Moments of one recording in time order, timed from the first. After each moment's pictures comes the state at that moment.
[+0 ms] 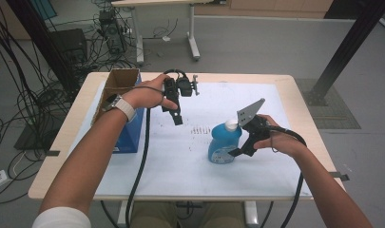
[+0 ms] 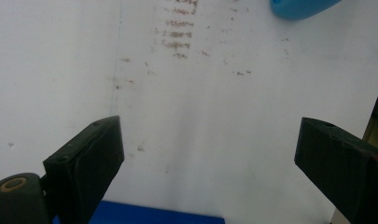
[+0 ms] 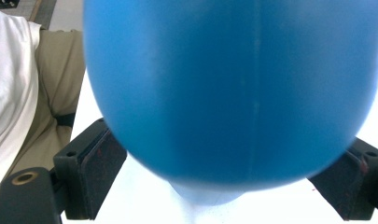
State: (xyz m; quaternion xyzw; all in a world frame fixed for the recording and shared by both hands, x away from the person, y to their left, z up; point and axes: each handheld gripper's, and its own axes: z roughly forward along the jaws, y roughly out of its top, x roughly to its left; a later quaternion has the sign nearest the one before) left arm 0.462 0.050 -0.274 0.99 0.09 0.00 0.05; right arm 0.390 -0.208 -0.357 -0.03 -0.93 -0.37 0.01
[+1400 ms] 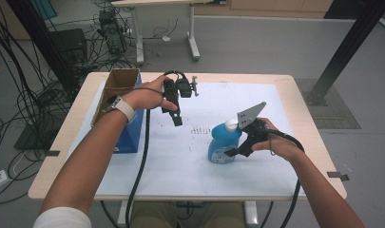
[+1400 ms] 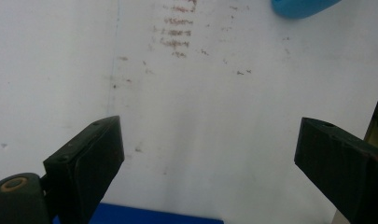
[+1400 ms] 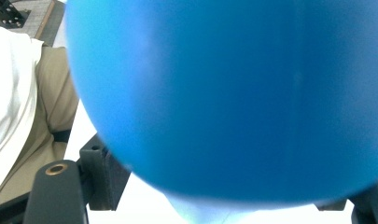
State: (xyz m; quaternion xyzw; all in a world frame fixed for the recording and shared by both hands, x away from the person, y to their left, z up) left arm 0.463 0.051 -0.279 0.99 0.09 0.00 0.05; right arm 0.389 -0.208 -0.370 -0.03 -0.91 -0.41 0.01
